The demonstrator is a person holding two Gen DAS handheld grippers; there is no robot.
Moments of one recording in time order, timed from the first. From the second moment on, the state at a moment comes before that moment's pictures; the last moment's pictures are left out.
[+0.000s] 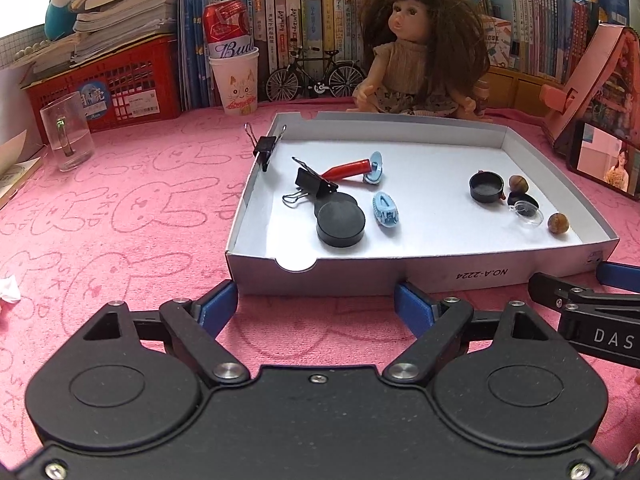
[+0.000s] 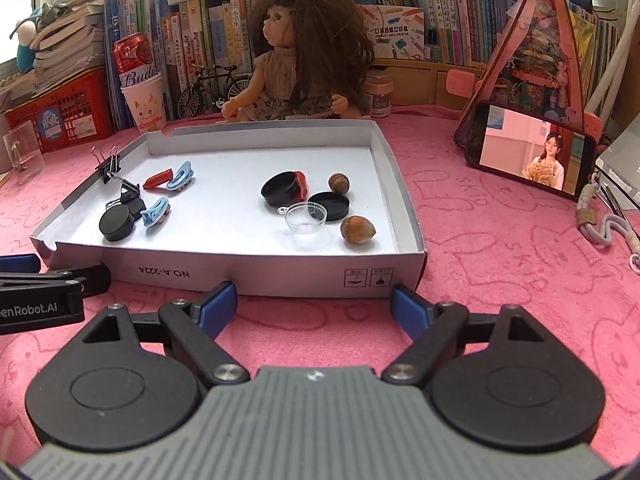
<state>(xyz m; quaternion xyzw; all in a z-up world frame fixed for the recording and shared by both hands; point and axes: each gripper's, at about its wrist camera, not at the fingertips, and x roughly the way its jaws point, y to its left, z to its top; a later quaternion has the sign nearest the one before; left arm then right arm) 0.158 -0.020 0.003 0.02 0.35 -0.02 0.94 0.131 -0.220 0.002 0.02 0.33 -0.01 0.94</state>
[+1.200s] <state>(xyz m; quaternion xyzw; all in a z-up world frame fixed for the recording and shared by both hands) 0.159 -0.011 -0.008 0.01 0.34 -0.01 0.94 0.126 -0.211 -0.004 0.00 0.34 -0.01 0.94</state>
